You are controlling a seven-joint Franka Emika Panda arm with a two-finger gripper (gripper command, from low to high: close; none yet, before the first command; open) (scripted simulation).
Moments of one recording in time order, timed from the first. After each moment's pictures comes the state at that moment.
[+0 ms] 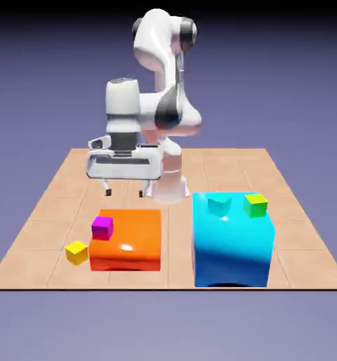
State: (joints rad) arm -0.11 -0.01 -0.16 -2.22 0.12 2.41 0.71
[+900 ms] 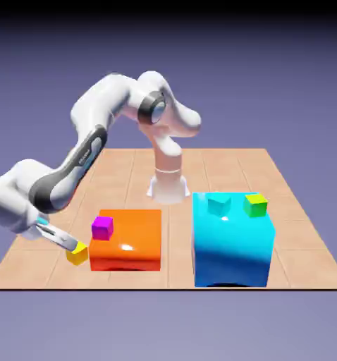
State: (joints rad) arm -0.32 0.93 -0.41 -1.24 0.33 1.36 0.65
